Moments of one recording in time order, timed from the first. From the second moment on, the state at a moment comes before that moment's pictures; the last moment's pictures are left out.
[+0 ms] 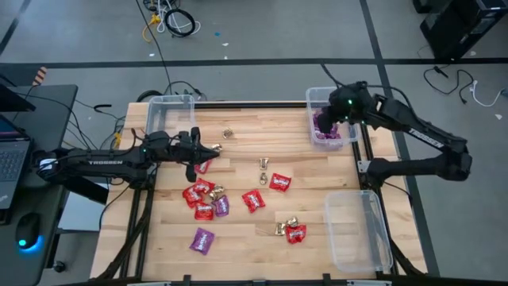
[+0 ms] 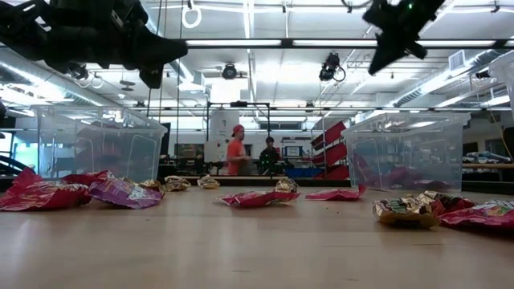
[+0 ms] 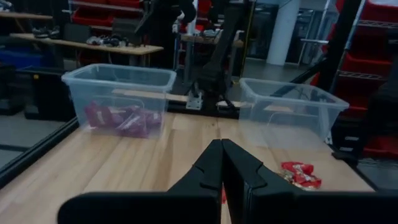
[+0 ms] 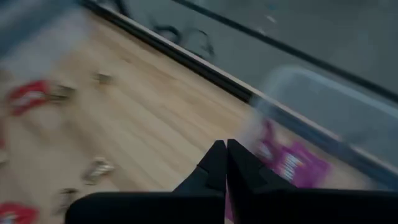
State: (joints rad) left arm 0.23 0.79 0.29 0.51 0.23 -0.11; right arm -0.52 1.01 1.11 -0.84 0.21 0.32
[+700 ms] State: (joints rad) left arm 0.03 0.79 0.39 0.21 0.21 -0.03; right arm 0.05 1.16 1.11 -0.42 0.36 0.29
